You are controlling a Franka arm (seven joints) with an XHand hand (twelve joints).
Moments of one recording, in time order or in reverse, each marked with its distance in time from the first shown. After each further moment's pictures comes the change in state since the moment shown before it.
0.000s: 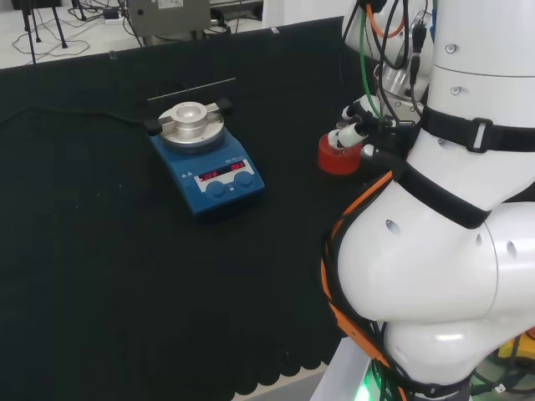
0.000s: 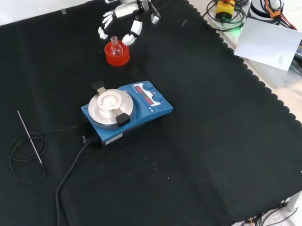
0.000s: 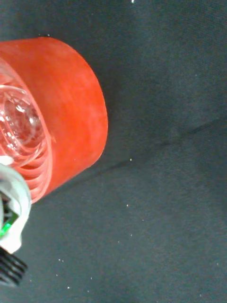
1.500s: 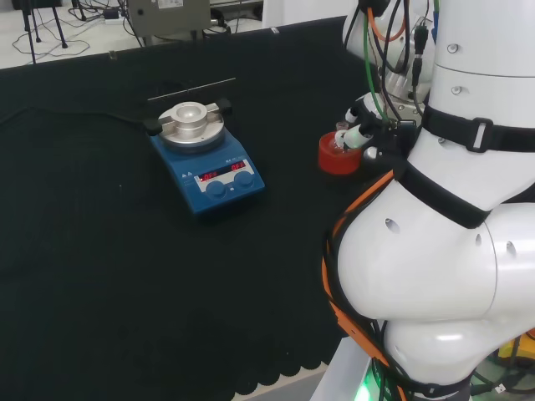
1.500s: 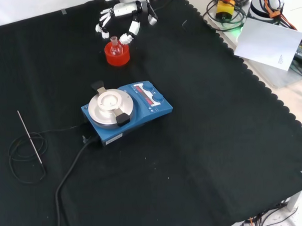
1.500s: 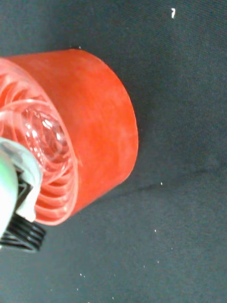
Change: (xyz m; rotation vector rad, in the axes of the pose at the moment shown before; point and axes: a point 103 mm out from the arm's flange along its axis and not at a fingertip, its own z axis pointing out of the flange) arm -0.012 0.012 -0.001 -0.088 -0.029 -0.020
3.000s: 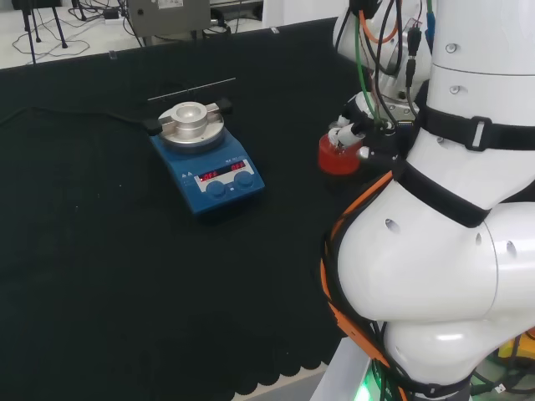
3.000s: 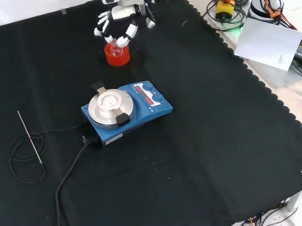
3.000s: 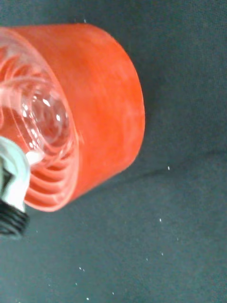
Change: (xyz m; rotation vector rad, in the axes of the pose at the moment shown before) arm 0.015 0.010 0.007 -0.015 -0.023 -0.020
